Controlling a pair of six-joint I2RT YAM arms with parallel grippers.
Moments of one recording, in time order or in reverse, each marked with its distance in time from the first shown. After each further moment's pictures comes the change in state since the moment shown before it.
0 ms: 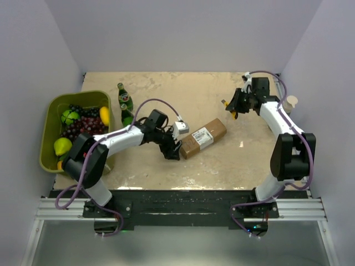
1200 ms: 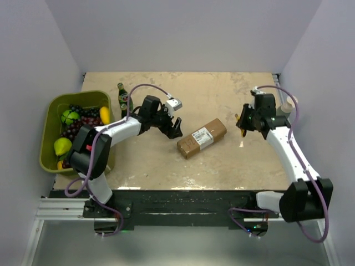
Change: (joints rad) left arm 0.098 0.074 0.103 0.254 -0.073 -0.179; right arm 0.073 -0.370 -0.196 -0.158 0.295 0.032
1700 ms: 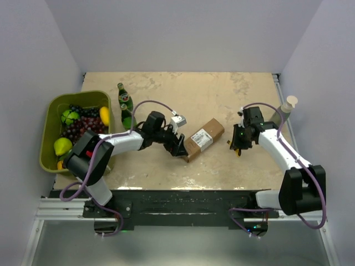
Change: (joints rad) left arm -0.106 -0.064 -0.235 0.168 0.134 -0.176; right arm 0.043 0.011 -0.199 -0.128 -0.053 -0.024
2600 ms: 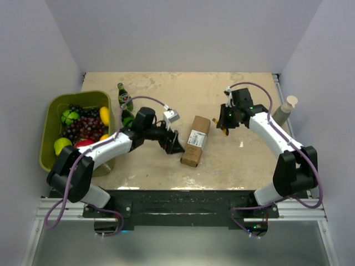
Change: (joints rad) left arm 0.021 -0.218 -0.065 -0.064 0.081 0.001; right arm 0.125 0.206 0.264 0.126 -0.045 -0.002
